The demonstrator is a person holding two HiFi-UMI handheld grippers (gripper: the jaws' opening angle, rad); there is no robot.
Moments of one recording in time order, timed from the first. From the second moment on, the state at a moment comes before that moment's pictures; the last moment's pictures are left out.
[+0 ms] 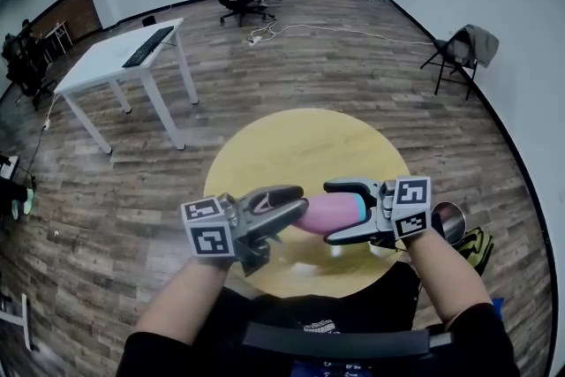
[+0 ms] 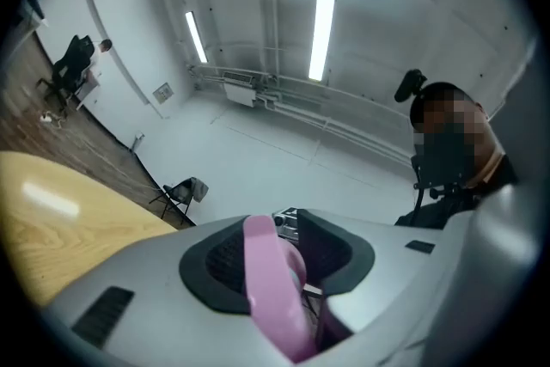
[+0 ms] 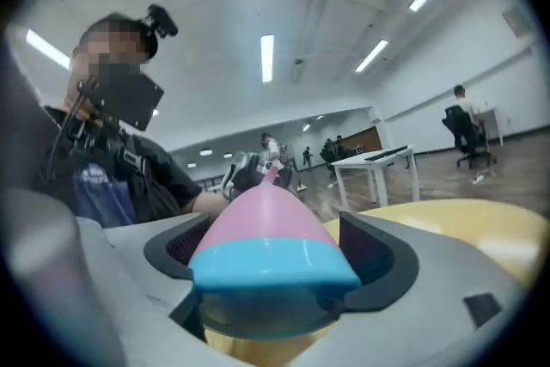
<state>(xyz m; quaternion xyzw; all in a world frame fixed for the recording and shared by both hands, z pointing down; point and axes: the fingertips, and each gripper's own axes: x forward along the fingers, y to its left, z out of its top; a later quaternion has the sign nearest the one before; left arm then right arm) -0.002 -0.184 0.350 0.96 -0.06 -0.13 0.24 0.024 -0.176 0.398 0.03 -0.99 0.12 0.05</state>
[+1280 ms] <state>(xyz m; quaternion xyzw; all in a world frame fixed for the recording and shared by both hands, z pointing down) -0.116 -0.215 0.349 0.91 -0.24 -0.26 0.23 0.118 -0.232 0.372 0.27 -0.95 0.12 -0.14</state>
